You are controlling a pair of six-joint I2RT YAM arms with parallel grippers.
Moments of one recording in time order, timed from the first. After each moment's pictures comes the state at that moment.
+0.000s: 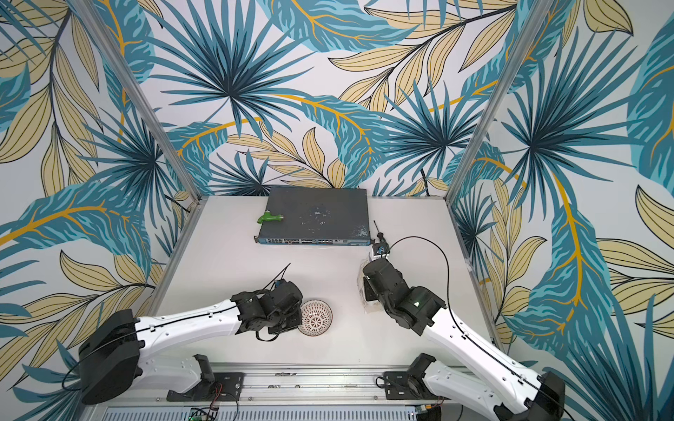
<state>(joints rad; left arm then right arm) -0.97 1.36 0.76 -0.52 0.01 -1.20 0.87 0.94 0.85 -0.71 0.46 0.41</state>
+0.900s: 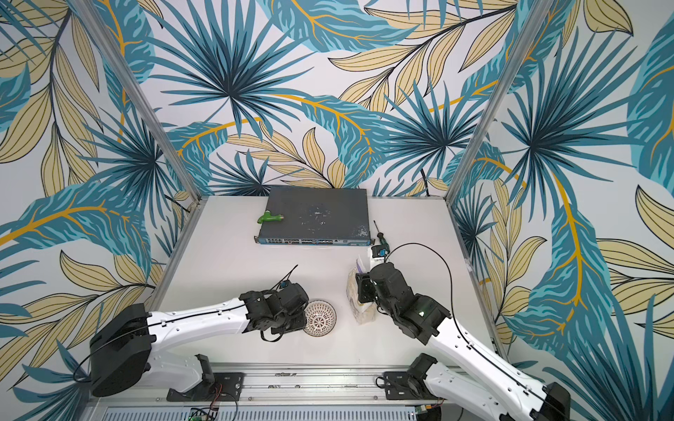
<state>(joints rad) -1.00 1.39 0.81 -0.57 -0.02 -1.19 0.87 0.85 0.77 -0.51 0.28 0.49</state>
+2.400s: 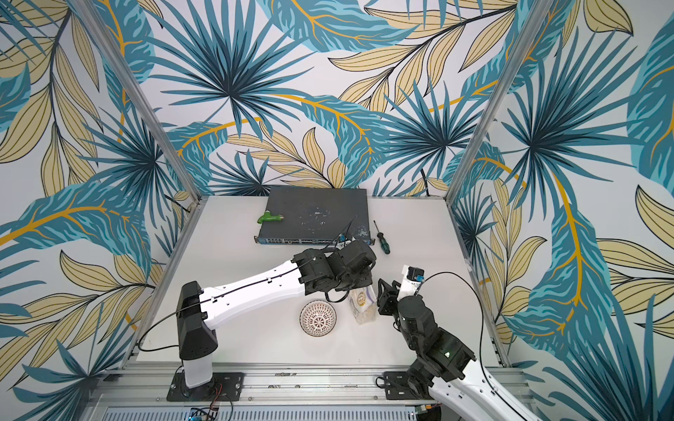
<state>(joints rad) -1.13 1.90 1.85 -0.83 -0.18 -1.18 0.87 0.41 0.46 -0.42 0.51 0.61</state>
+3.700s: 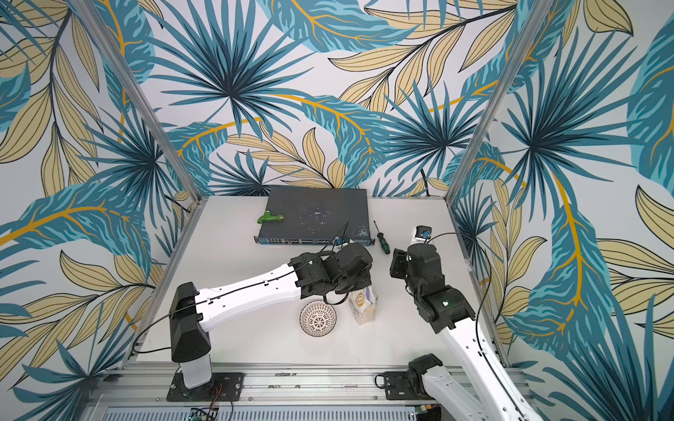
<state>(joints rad) -1.13 1.86 1.75 -0.73 -0.16 -1.23 0.36 0.86 0.90 -0.57 0.24 0.35</state>
